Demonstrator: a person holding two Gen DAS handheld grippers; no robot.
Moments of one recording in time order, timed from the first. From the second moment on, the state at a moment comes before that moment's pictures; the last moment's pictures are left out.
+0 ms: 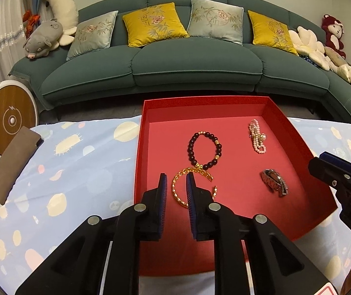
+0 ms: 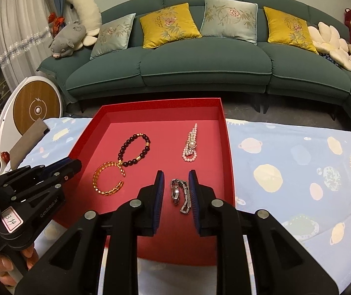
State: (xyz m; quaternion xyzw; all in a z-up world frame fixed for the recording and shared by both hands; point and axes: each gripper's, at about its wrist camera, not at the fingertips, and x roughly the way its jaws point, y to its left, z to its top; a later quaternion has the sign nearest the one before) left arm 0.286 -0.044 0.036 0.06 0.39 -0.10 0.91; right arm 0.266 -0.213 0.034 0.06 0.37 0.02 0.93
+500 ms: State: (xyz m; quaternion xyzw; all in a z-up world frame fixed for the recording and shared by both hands) left arm 0.136 -0.011 0.062 0.07 0.36 -0.12 0.92; right arm 0.122 -0.221 0.063 0.09 0.35 0.00 0.93
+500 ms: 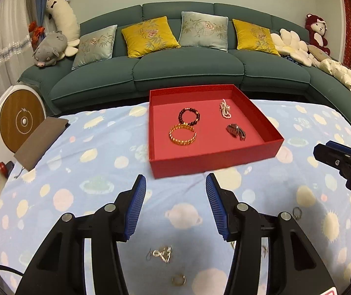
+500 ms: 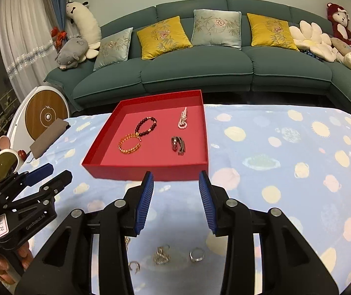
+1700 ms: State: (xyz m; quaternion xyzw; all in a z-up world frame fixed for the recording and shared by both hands) left arm 0.104 -0.071 -0.029 0.07 0.45 -0.15 0.88; right arm 0.046 -0.224 -0.016 0.09 0.42 -0.01 0.90
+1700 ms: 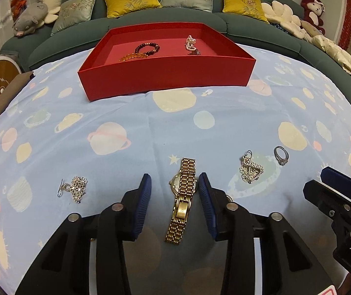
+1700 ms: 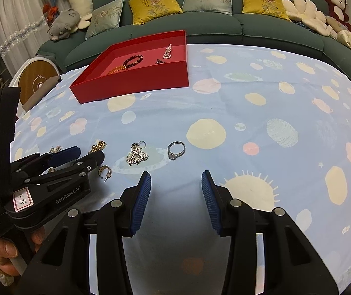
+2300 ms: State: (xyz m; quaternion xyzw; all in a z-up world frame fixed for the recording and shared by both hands) left arm 0.101 -0.053 -0.015 0.04 0.45 -0.16 0.88; right arm 0.078 -0.223 -0.028 0.09 0.42 -0.02 0.90
